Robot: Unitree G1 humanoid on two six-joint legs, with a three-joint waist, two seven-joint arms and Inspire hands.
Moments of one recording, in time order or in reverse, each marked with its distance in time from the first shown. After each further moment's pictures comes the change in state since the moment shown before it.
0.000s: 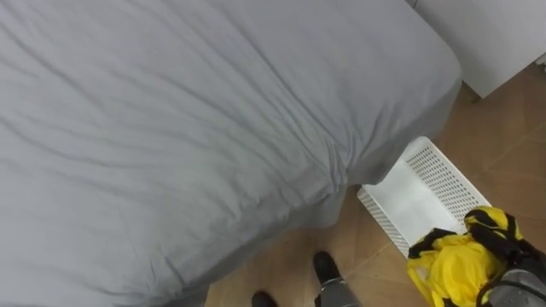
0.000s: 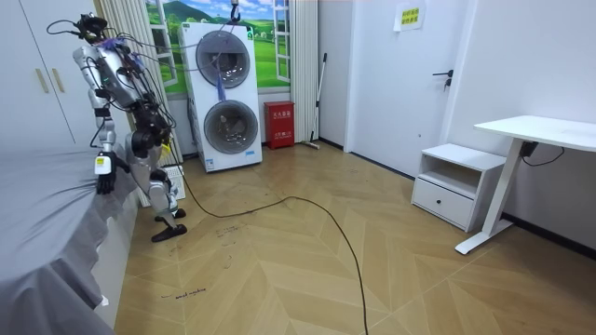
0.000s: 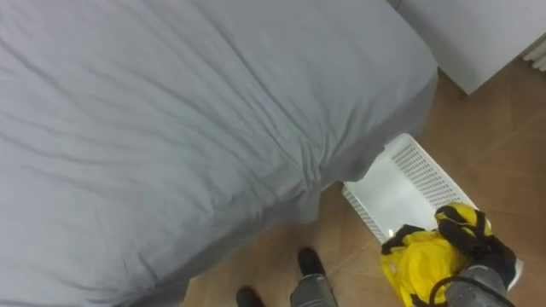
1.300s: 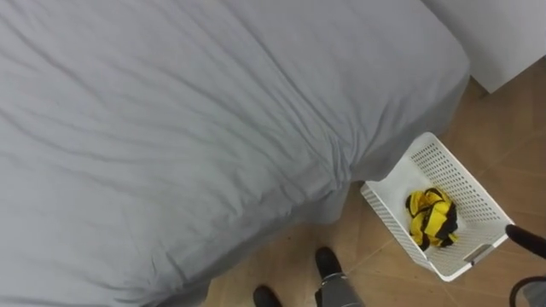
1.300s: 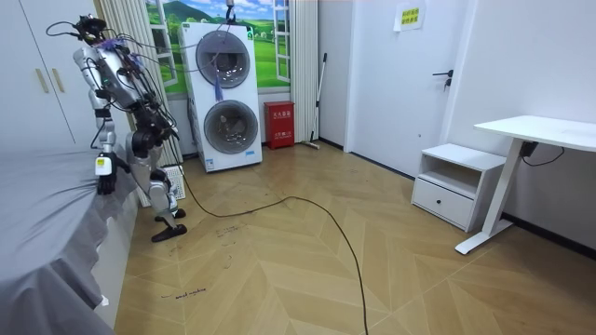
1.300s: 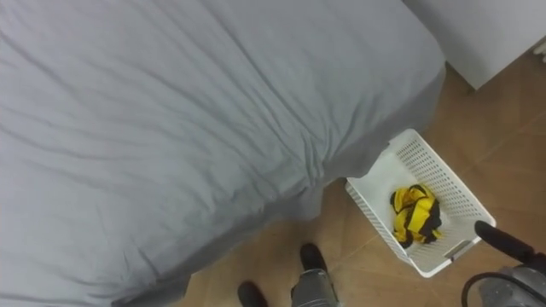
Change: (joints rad) left arm 0.007 0.017 0.002 -0.023 0.001 -0.014 -0.030; right arm -0.004 -0.094 0.000 -0.001 0.064 -0.003 -0.118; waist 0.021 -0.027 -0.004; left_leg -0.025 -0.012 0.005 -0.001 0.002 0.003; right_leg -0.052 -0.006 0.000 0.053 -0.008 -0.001
